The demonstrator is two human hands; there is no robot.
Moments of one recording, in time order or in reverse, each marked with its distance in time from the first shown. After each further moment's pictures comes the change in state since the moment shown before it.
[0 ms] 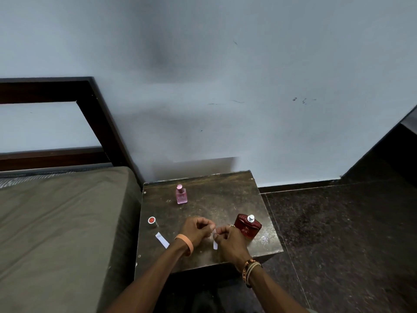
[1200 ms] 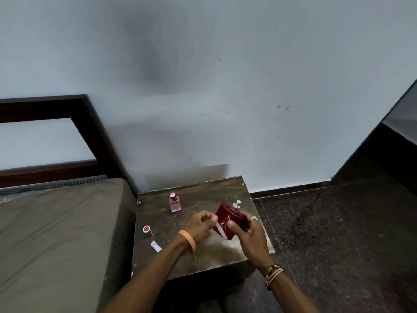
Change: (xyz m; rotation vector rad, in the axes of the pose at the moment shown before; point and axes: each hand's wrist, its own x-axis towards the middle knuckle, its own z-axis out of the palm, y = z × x) left_hand -0.009 0.055 0.018 -0.019 -0.087 0.021; right_hand -0.025 -0.008 -0.073 0.268 0.185 -0.229
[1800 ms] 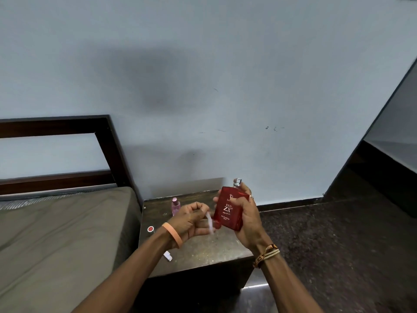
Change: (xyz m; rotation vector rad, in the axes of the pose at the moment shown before) left_hand -0.100 0.085 -0.009 -0.435 -0.190 -0.010; right_hand -0.050 -0.122 -0.019 0.847 -0.268 0.011
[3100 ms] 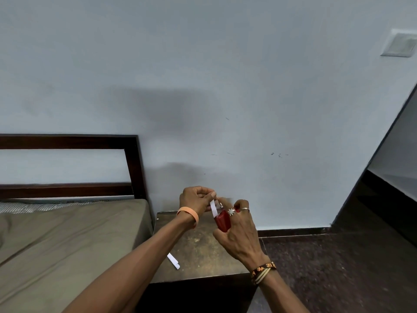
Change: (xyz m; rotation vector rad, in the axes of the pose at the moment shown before) left_hand -0.049 0.066 0.048 0.373 0.560 0.438; right_hand -0.064 -0.014 0.049 -1.646 0.028 -0.557
